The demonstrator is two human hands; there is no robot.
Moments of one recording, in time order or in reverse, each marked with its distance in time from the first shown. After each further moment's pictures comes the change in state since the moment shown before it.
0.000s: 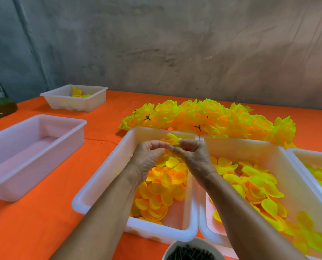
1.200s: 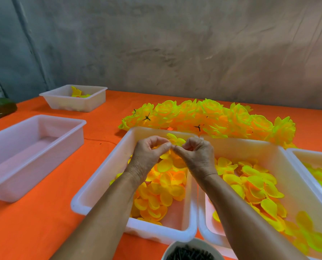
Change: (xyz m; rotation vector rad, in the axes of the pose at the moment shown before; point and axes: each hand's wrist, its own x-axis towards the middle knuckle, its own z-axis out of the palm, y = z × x) left_hand -0.001 0.001 0.002 0.078 0.039 0.181; right_hand -0.002 -0.003 -0.003 -0.319 0.241 -0.121
